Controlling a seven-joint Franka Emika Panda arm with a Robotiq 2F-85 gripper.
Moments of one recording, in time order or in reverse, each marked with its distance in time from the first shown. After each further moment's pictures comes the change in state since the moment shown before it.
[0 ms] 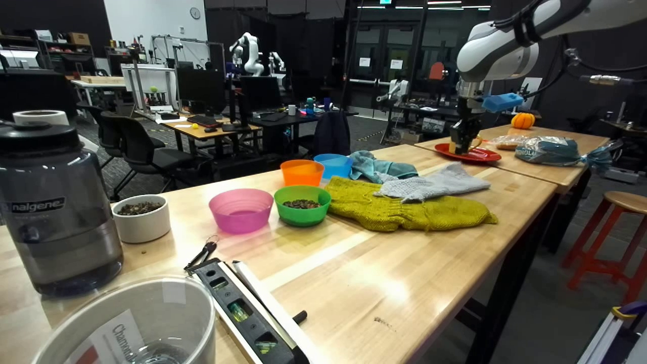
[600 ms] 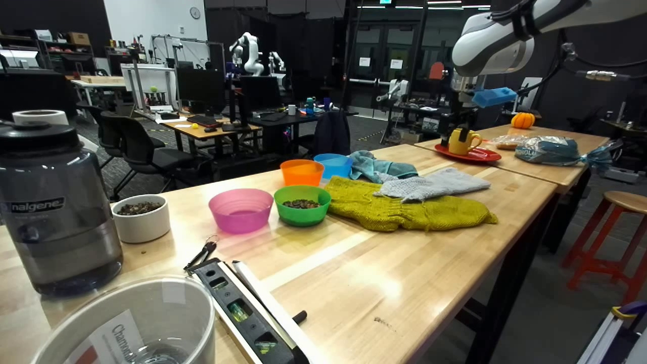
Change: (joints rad) arm 0.013 -0.019 0.038 0.007 -0.007 0.024 0.102
